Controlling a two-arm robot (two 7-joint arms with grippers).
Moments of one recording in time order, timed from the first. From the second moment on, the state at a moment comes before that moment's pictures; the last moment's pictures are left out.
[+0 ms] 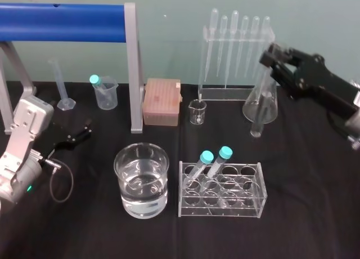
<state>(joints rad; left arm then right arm) -0.20 0.60 0.45 -1.41 -0.25 -0.12 0.03 0.30 0.70 -0.34 -1.60 0.85 -0.09 0.66</state>
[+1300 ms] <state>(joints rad) -0.20 0.60 0.45 -1.41 -0.25 -0.12 0.03 0.32 0.67 -0.43 -1.46 0.84 0.00 0.76</state>
